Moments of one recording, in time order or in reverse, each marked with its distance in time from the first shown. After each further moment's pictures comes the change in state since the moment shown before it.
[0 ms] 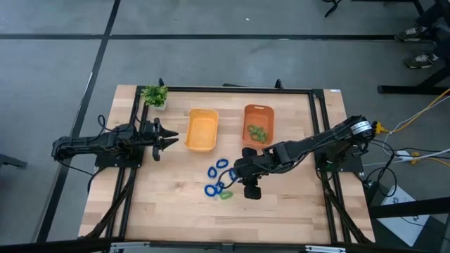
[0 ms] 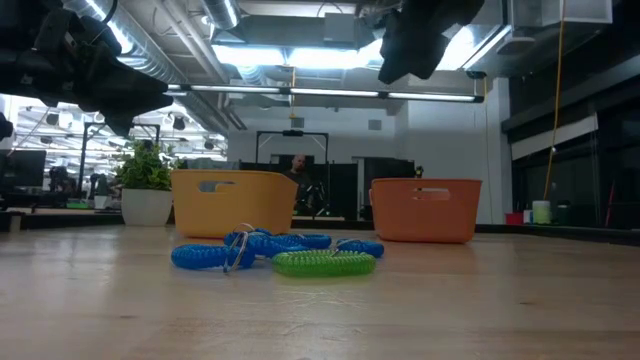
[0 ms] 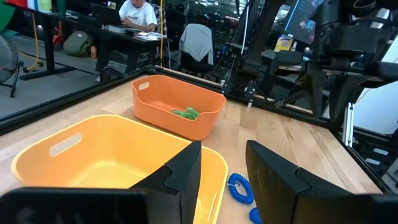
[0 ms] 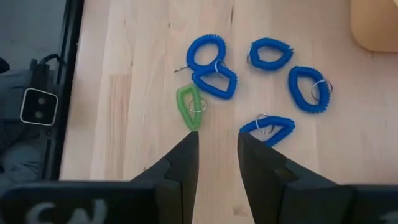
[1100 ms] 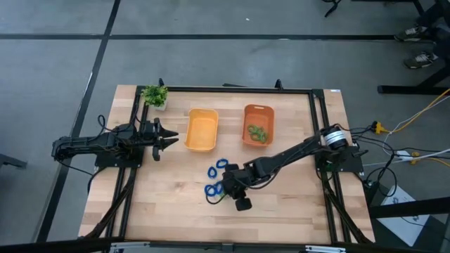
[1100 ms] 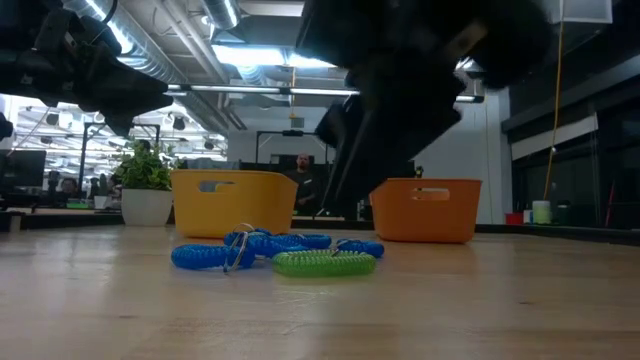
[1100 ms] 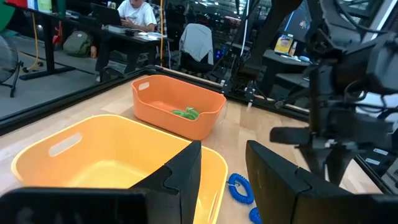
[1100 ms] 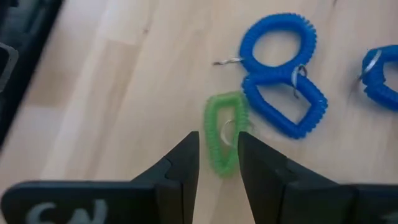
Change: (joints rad) left arm 0.000 0.000 0.000 0.000 0.000 0.000; right arm 0.008 0.307 -0.007 0.287 -0.130 -0.230
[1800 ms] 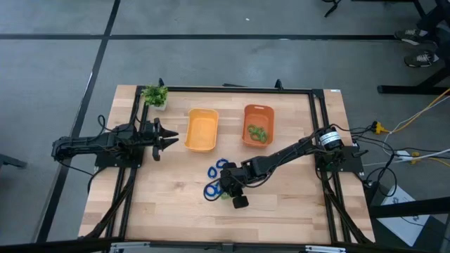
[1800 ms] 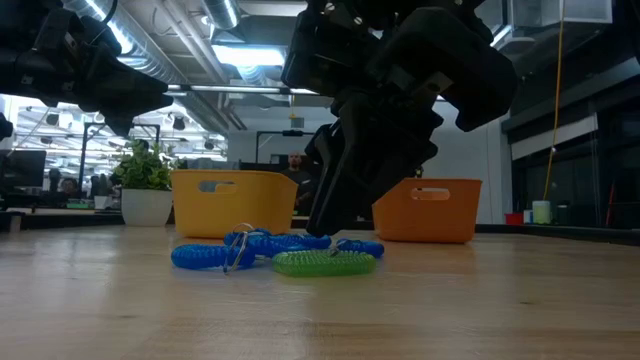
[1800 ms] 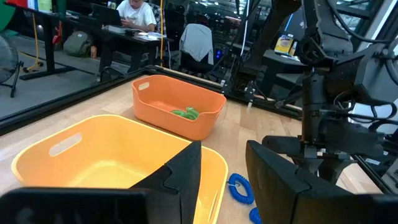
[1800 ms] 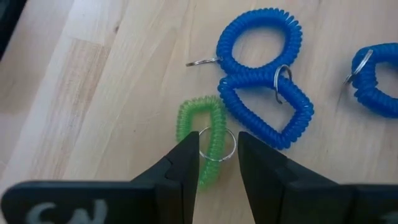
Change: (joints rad) left arm 0.000 0.000 0.000 0.000 0.000 0.000; right arm -0.023 0.050 -0.001 0.053 0.001 -0.026
